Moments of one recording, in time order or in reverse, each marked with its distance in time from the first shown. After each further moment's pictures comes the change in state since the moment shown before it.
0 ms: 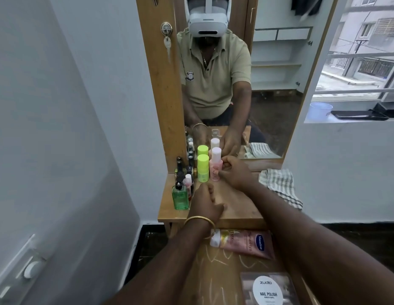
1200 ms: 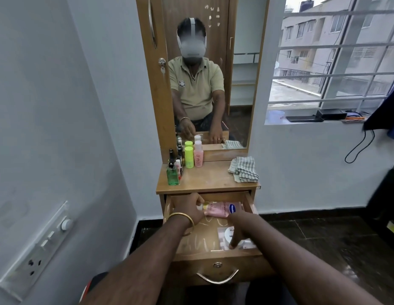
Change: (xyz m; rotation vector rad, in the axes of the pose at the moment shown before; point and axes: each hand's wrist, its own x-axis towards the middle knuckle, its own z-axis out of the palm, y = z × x) left_hand -0.135 0.007 -0.031 0.300 -0.174 0.072; right_hand -0.227 0.027 -0.018 -0.761 -0.607 0.271
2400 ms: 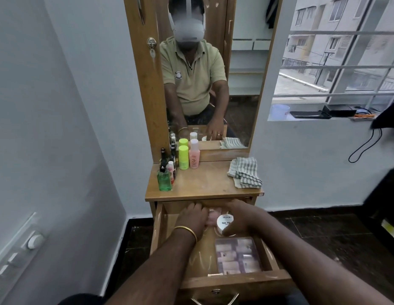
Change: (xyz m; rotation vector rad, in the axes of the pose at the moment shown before) left_hand 0.061 -0.021 0.059 0.688 -0.109 0.262; right_hand 0.035 0.017 -0.047 0.090 0.135 -0.126
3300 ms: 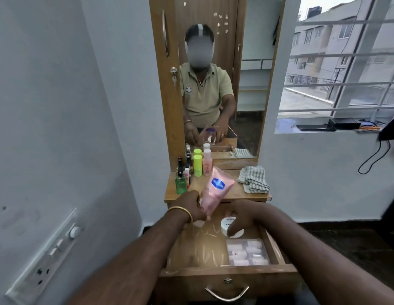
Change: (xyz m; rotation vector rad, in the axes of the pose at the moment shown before) left_hand -0.051 -0.041 -0.096 -0.487 -0.019 -0.222; right_hand -0.049 -0.047 -0.038 0.003 -0.080 -0.102
